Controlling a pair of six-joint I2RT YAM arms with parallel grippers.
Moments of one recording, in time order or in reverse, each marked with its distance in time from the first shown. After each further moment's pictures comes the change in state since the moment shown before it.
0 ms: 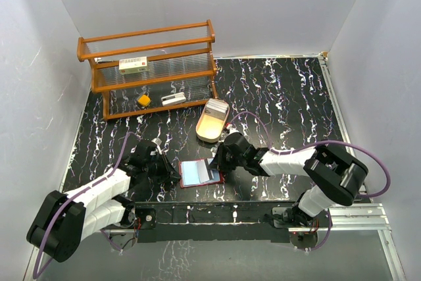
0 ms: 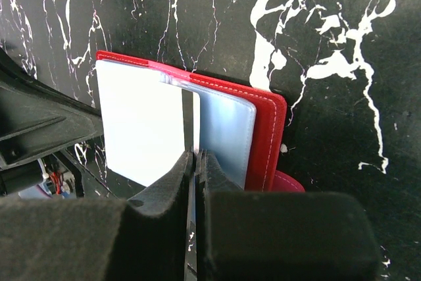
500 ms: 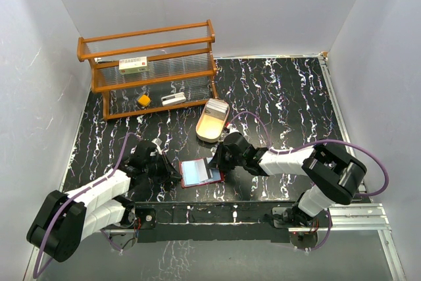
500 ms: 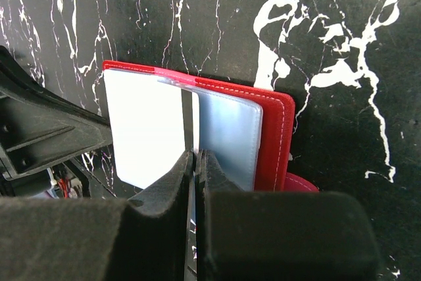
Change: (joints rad) left arm 0.000 0.001 -0.019 0.043 0.019 -0.013; right arm 0.000 0.014 0.005 0.024 0.008 0.024
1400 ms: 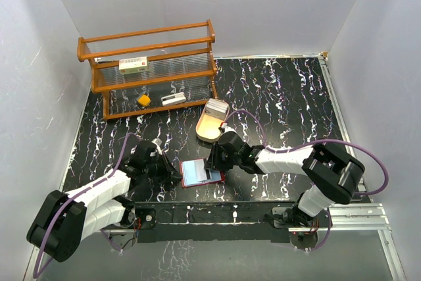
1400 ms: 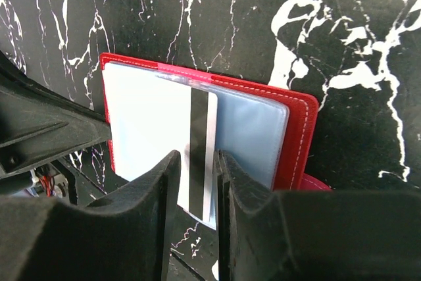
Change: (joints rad) left arm 0.000 0.000 -0.005 0.011 0.004 -0.005; right arm 0.032 0.009 0.067 -0.099 0.034 -0.040
